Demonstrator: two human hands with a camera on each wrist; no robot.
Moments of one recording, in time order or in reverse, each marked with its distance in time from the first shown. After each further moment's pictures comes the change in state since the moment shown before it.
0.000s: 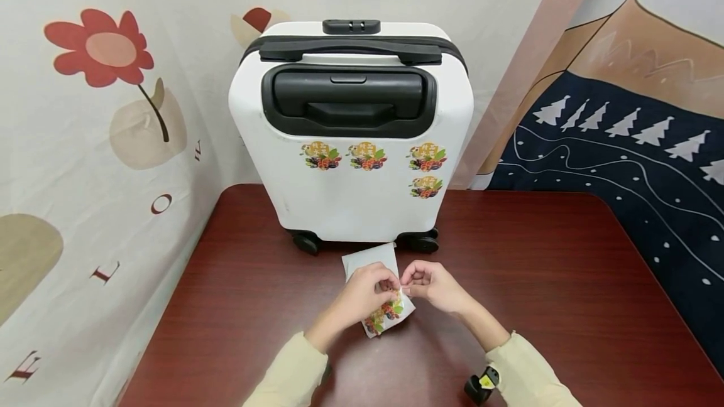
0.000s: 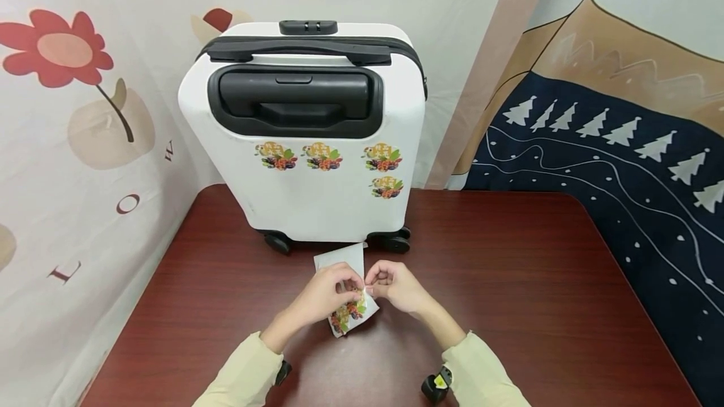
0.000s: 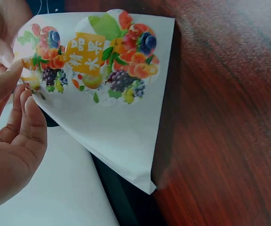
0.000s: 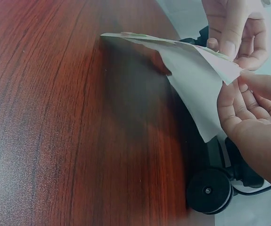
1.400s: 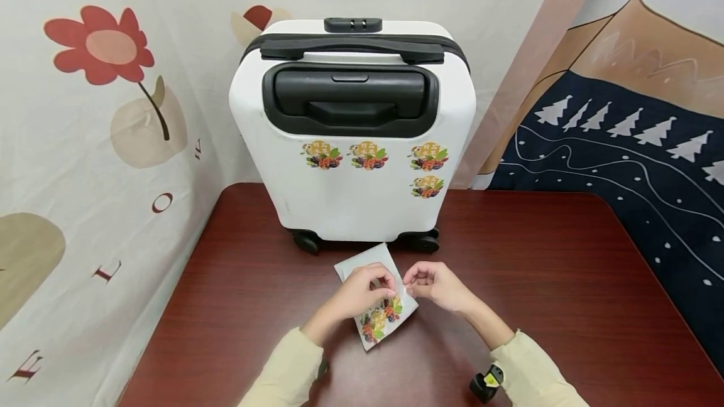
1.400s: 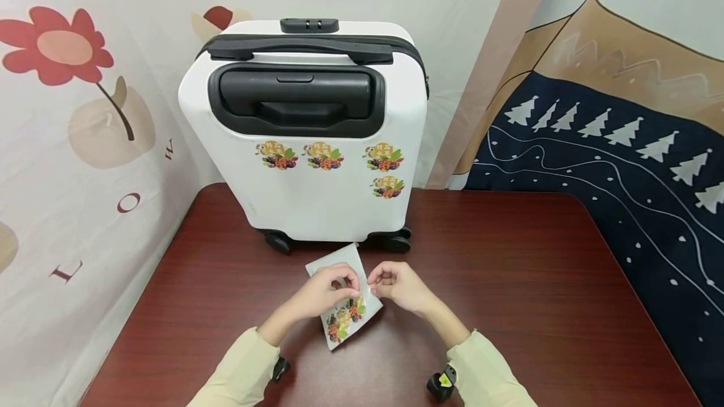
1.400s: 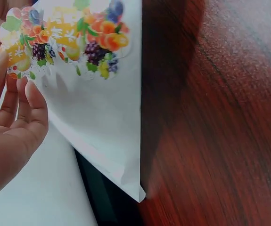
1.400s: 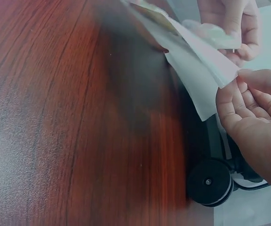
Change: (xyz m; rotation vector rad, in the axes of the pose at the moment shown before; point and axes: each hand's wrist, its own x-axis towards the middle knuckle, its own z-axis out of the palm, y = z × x) left_hand 0.000 -0.016 -0.003 -0.165 -0.072 0.007; right_hand -0.002 -0.001 -0.006 -0.056 -0.001 0.044
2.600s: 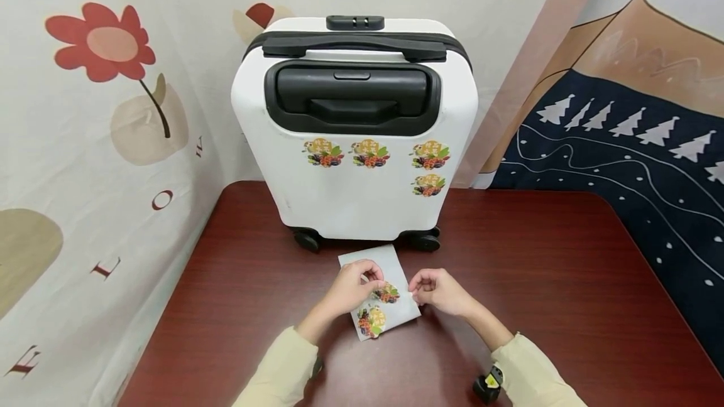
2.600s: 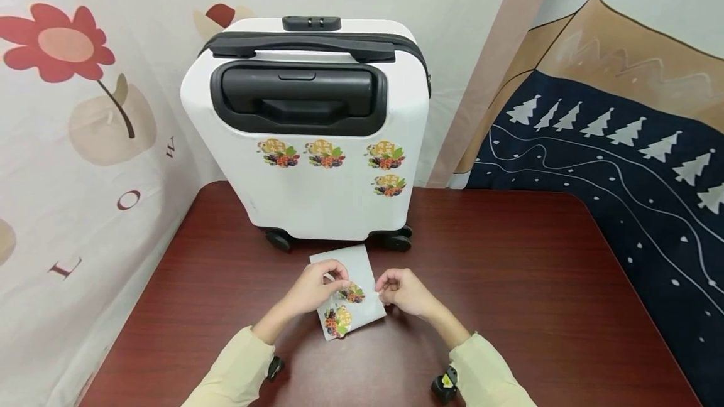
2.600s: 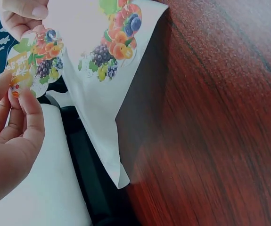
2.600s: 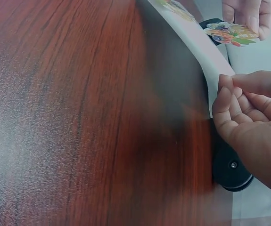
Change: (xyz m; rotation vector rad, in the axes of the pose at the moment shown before) left_hand -0.006 -0.005 -0.006 0.036 0.137 -0.134; right_hand -0.004 0.024 -0.002 -0.144 0.013 0.074
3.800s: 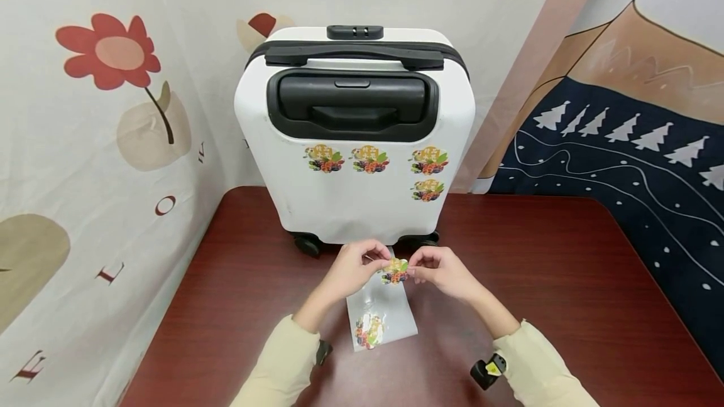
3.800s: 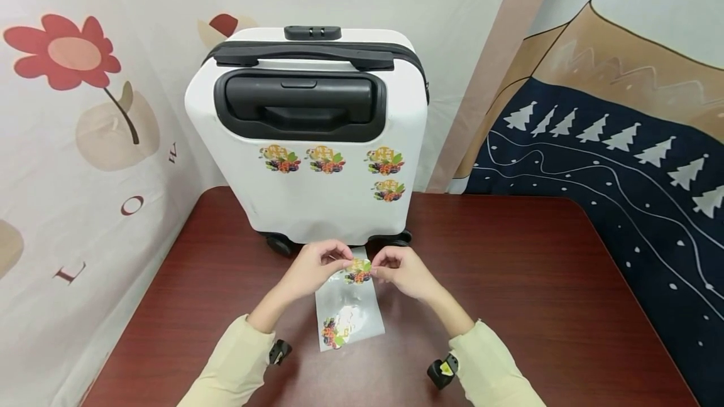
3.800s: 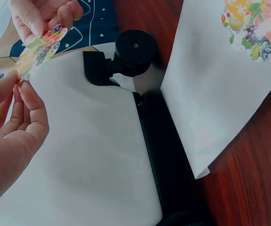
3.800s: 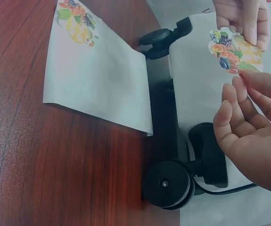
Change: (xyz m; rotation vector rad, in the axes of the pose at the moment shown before) left_hand 0.021 0.043 -0.029 -0.063 0.013 0.054; right_hand 0.008 -0.055 -0.017 0.029 0.072 -0.094
